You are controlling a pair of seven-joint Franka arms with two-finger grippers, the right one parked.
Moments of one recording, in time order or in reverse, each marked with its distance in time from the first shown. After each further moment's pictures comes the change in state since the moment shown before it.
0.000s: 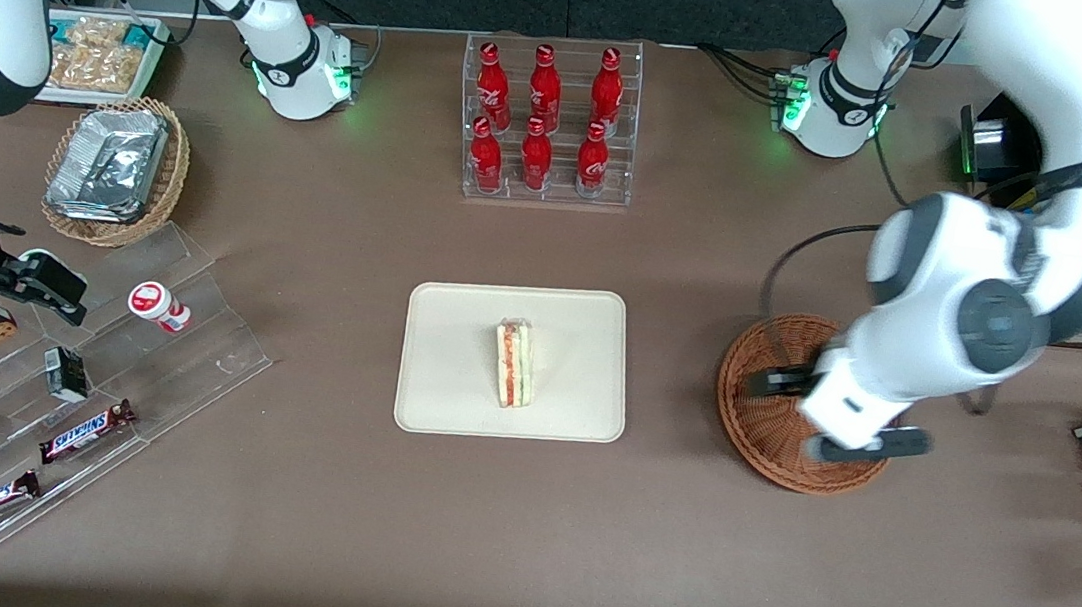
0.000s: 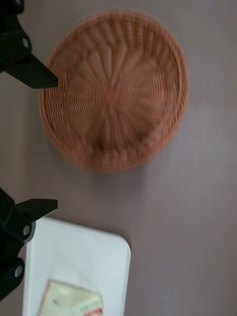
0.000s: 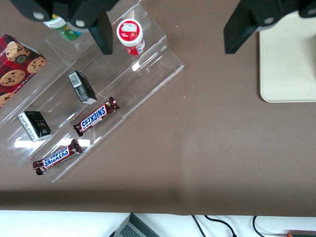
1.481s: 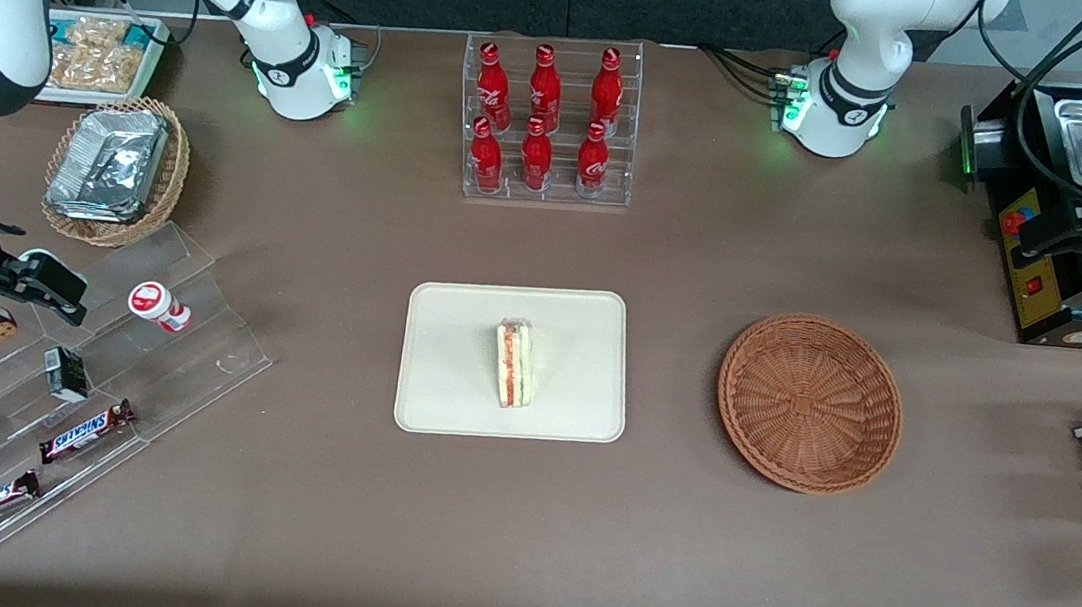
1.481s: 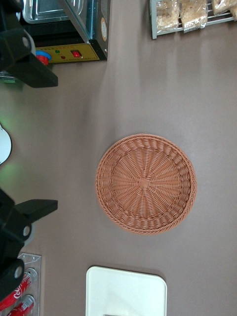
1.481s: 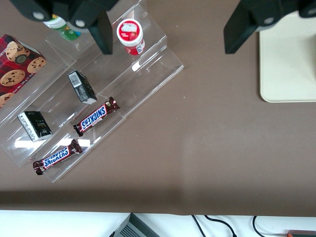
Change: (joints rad) arm 0.213 -0.330 -0.011 0.099 0.092 -0.400 0.260
